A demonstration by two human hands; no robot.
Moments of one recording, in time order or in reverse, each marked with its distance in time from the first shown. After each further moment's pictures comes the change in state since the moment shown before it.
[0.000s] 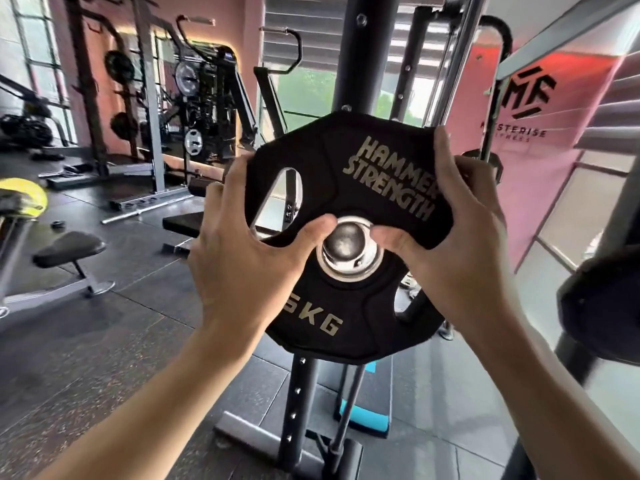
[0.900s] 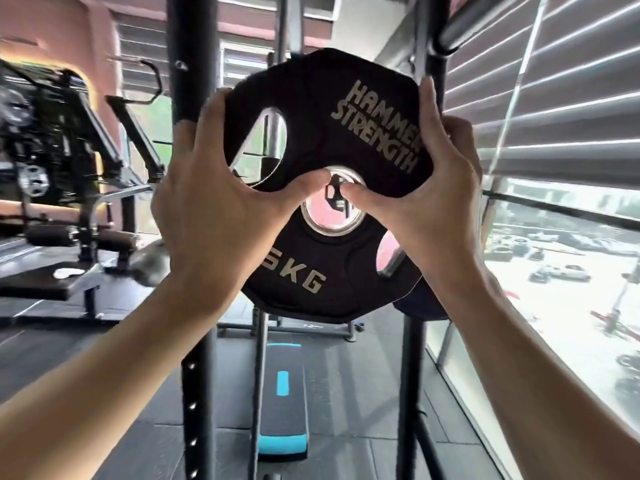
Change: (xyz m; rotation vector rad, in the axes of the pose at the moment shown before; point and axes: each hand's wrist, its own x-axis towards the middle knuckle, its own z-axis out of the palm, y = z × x) left_hand -0.008 0.170 0.041 -0.208 -0.044 0.157; right_hand 0.010 0.031 -0.170 -0.217 0.361 -0.003
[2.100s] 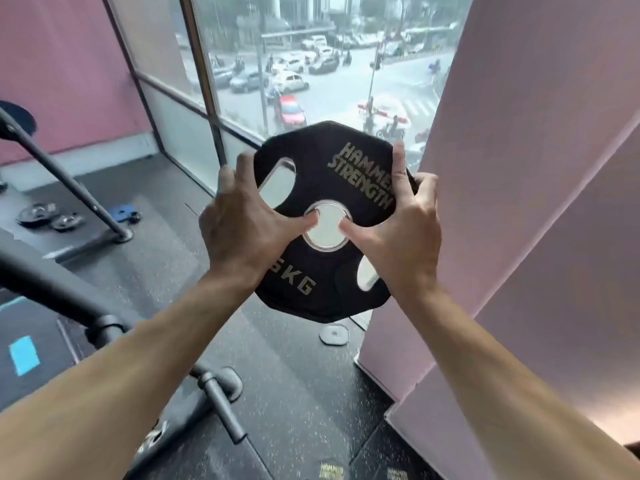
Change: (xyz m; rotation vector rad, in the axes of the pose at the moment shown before) left_hand -0.498 0.282 0.485 -0.284 -0.998 0.124; right_hand -0.322 0.493 -0.385 -0.859 0.063 0.776
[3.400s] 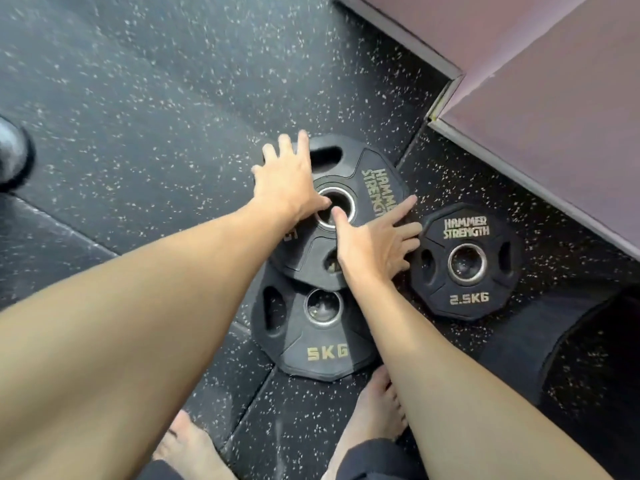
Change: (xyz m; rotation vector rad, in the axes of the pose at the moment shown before) left_hand -0.527 -0.453 0.728 0.471 -1.264 0.159; right_hand -0.654 0.555 0.461 -0.576 -0.586 1.382
